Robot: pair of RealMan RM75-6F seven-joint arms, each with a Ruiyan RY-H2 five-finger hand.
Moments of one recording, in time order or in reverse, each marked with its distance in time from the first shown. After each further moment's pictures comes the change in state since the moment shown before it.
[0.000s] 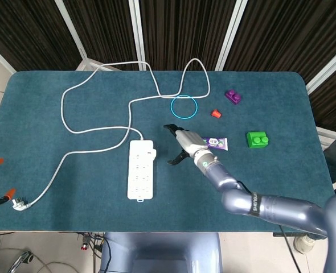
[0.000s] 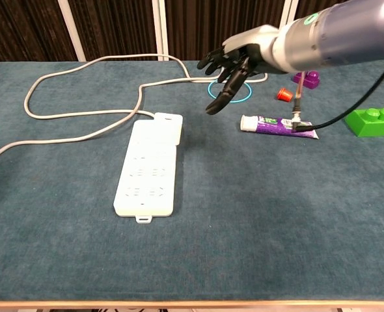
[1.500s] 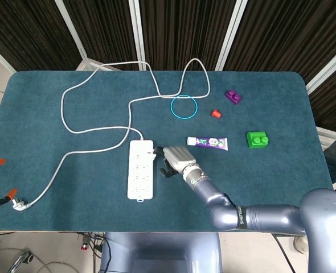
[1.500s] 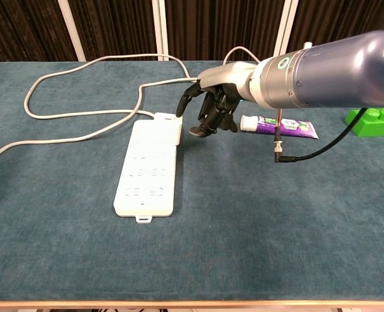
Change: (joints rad) left arm -0.001 0.000 -0.001 -0.001 -0.003 -0.006 -0.002; right arm 0.087 -0.118 -0.119 -0.044 -0.011 0.143 -0.084
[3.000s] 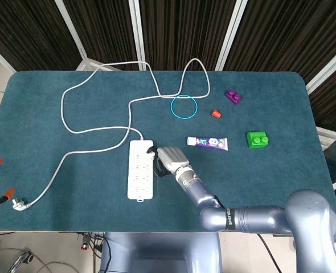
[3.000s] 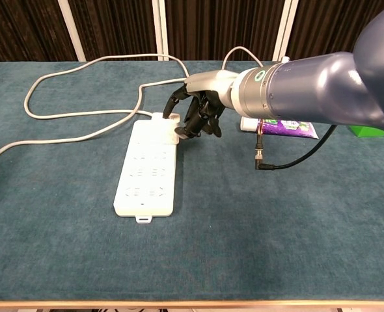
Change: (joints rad) left arm 0.002 0.009 -0.005 -0.002 -0.012 -0.004 -0.017; right arm 0.011 -0.100 0.031 0.062 0.034 0.053 -0.018
